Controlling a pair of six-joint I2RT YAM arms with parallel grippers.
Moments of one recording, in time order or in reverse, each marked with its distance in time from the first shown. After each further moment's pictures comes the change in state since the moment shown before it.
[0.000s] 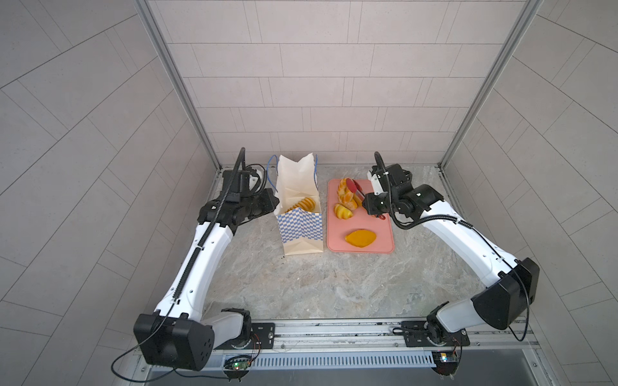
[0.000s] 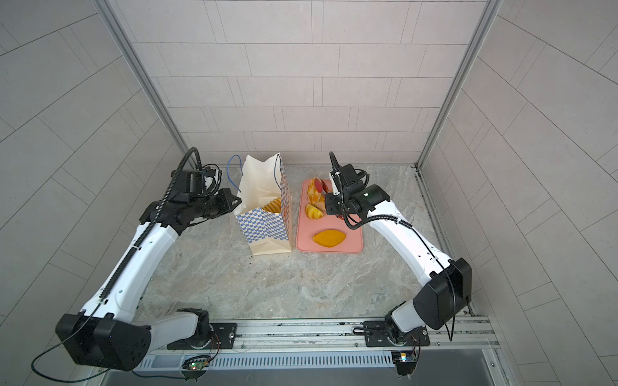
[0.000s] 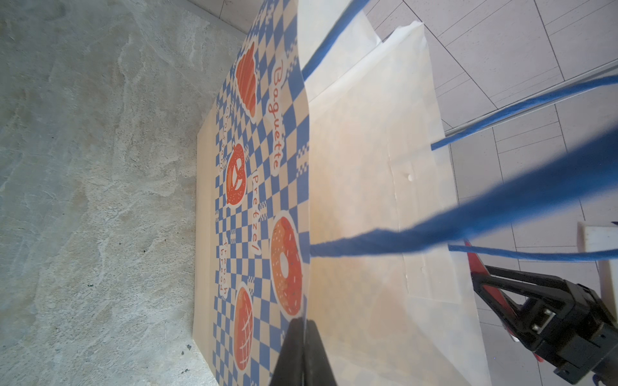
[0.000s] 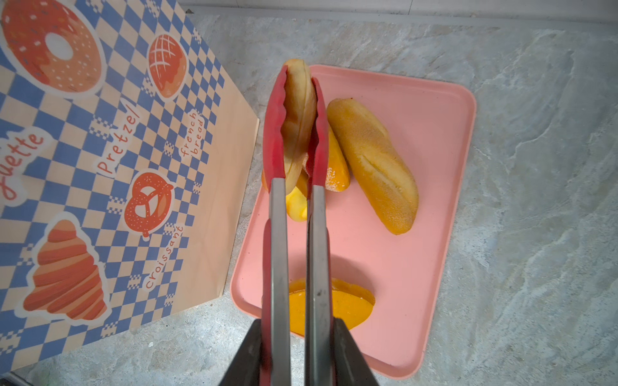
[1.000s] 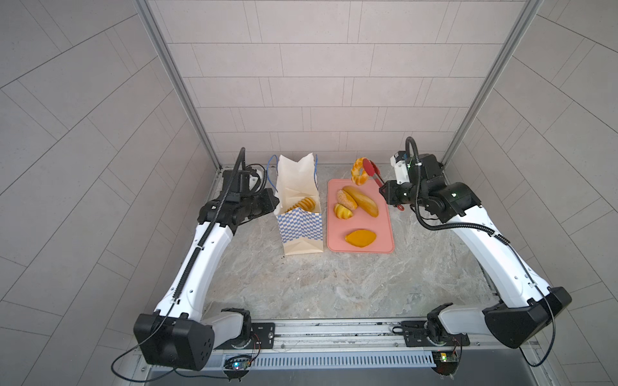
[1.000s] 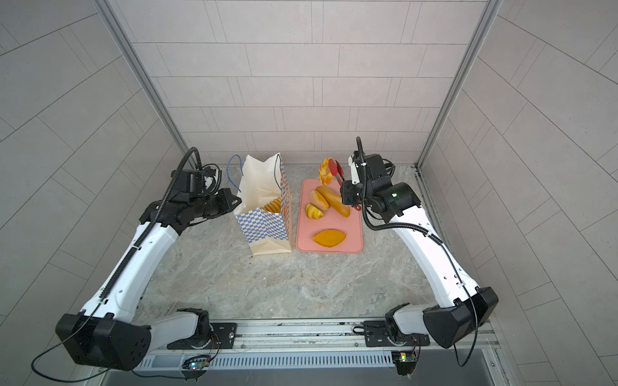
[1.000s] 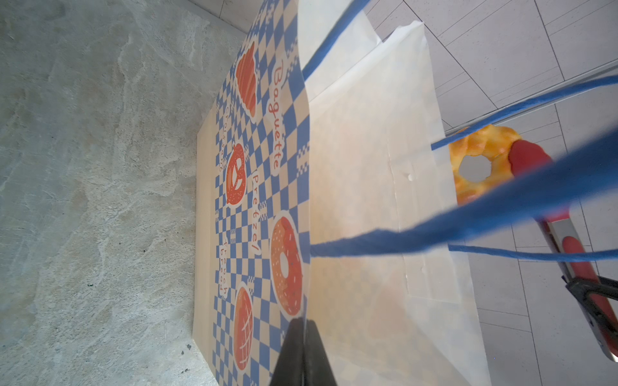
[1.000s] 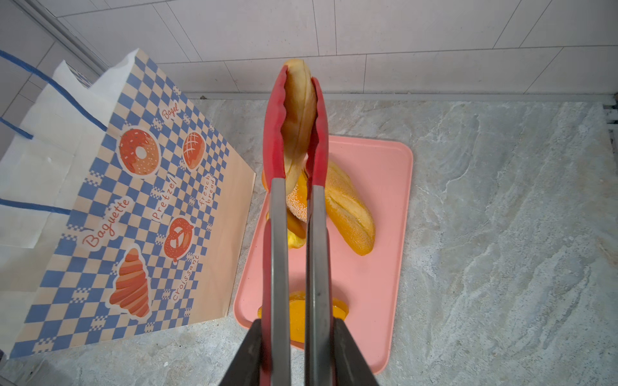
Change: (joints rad) left arm 0.000 0.000 0.000 0.000 0.000 0.000; right arm -0.094 -0.127 0.106 -0.069 -0.011 -0.020
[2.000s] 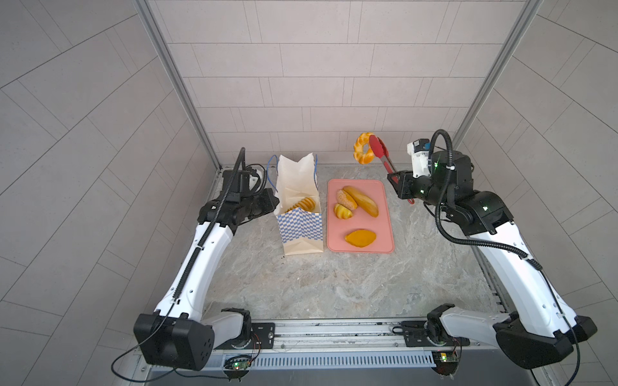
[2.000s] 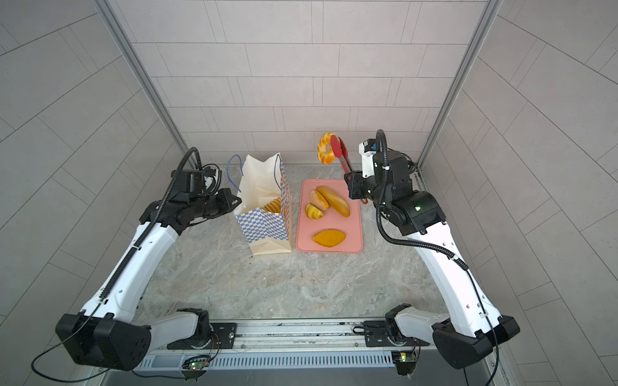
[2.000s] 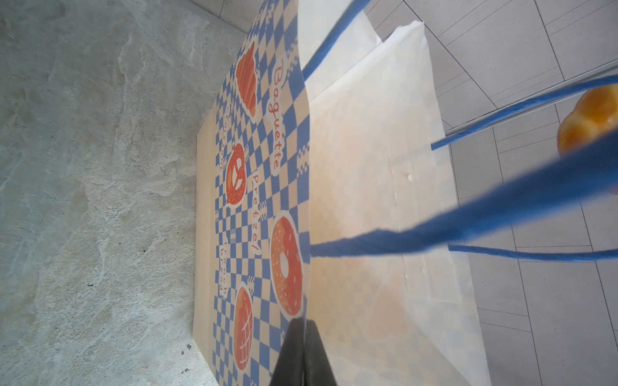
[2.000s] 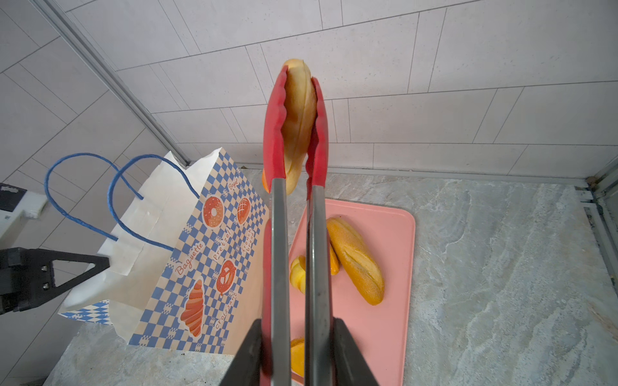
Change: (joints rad) left arm 0.000 0.000 0.000 0.000 0.000 0.000; right arm 0.000 -0.119 0.043 0.086 -0.024 -0.009
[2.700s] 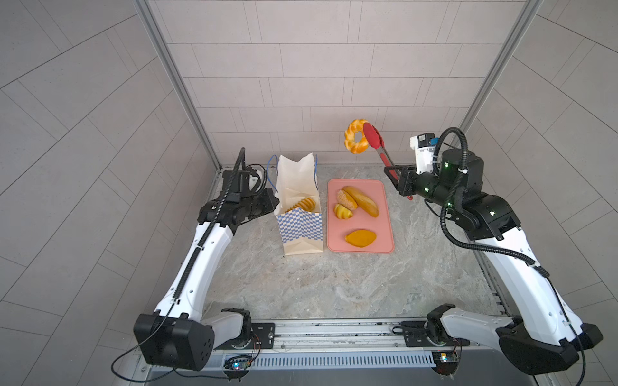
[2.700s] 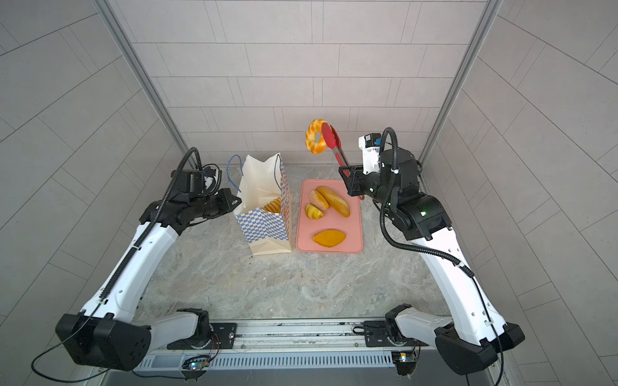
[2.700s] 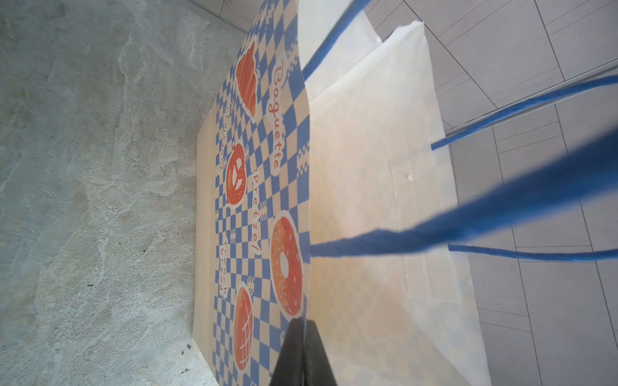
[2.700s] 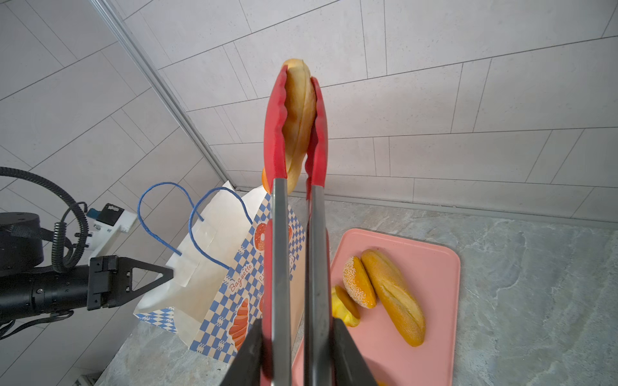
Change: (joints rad) left arm 0.000 0.000 0.000 0.000 0.000 0.000; right arm 0.000 -0.035 -0.008 0.121 -0.119 0.029
